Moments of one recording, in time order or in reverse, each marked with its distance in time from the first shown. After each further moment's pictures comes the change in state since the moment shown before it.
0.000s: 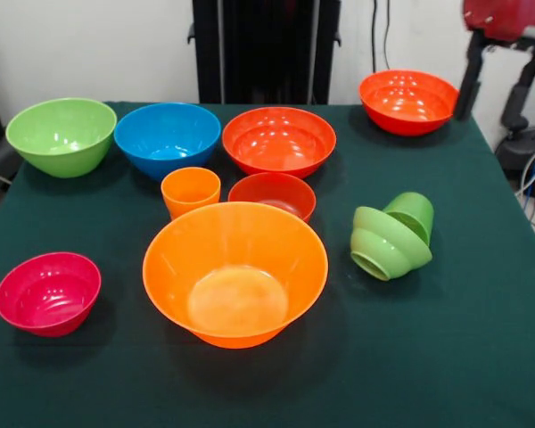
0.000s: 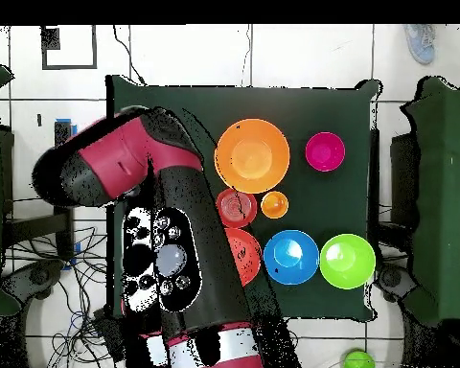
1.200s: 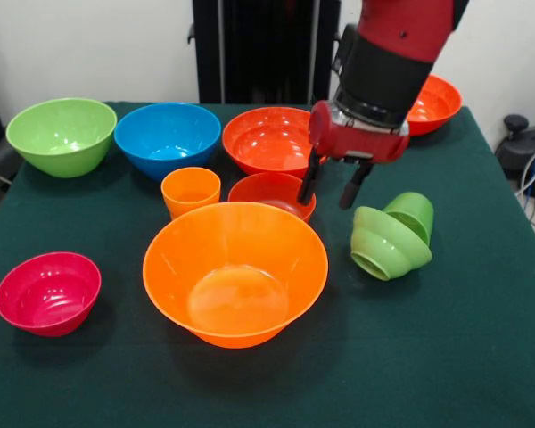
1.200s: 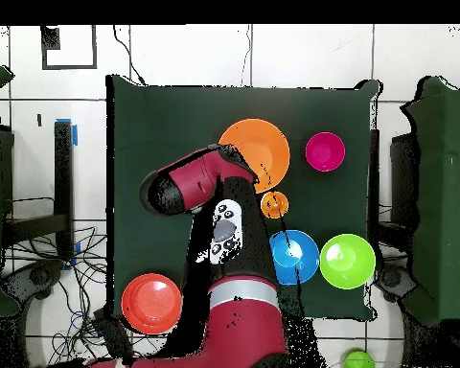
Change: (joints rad) arm 0.017 0.285 -0.242 0.035 -0.005 -0.190 0.000
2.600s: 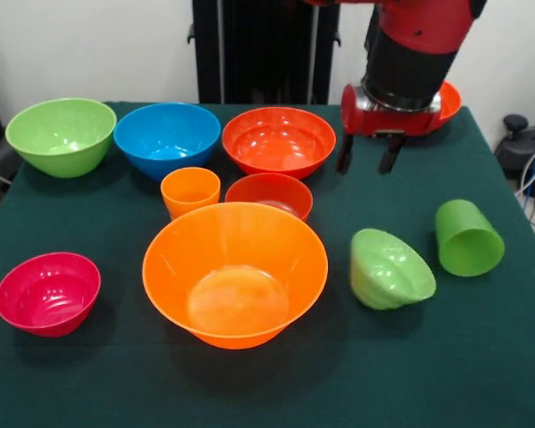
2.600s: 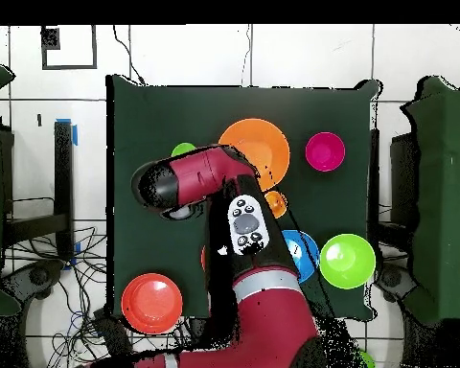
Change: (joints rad) arm -0.131 -0.081 0.213 0.075 0.135 0.245 0.000
